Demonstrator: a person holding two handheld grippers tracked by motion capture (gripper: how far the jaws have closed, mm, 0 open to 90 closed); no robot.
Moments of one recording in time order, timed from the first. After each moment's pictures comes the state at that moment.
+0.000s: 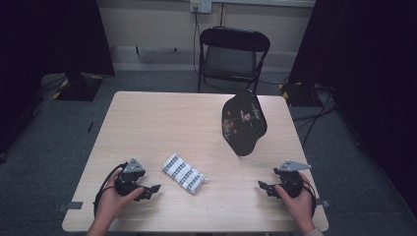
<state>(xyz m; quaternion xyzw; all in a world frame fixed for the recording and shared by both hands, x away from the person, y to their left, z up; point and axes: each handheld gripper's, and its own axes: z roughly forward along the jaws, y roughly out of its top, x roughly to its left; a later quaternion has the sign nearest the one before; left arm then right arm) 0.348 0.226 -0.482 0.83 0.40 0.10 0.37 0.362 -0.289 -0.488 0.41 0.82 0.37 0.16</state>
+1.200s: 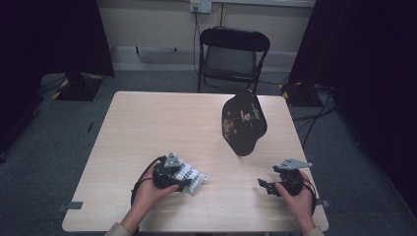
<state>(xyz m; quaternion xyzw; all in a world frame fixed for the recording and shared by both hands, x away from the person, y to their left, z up) 0.375 0.132 -0.482 0.86 0.33 0.11 0.36 0.365 -0.287 -0.480 0.41 0.81 0.38 0.16</state>
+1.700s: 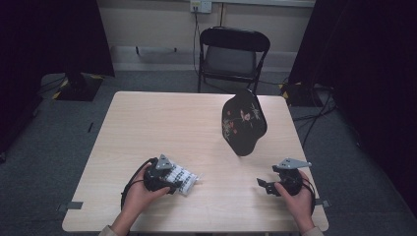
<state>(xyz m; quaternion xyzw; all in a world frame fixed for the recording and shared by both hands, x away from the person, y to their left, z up) 0.363 0.152 -0.473 0.87 0.34 0.12 0.34 0.365 -0.284 -0.479 0.41 0.81 0.38 0.16</state>
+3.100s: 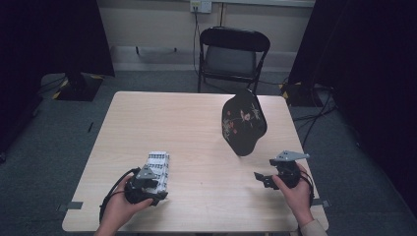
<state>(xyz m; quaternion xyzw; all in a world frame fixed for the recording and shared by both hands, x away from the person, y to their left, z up) 0.326 0.197 -0.465 0.87 0.36 0.08 0.33 0.378 -0.273 -0.456 0.40 0.82 0.39 0.15</state>
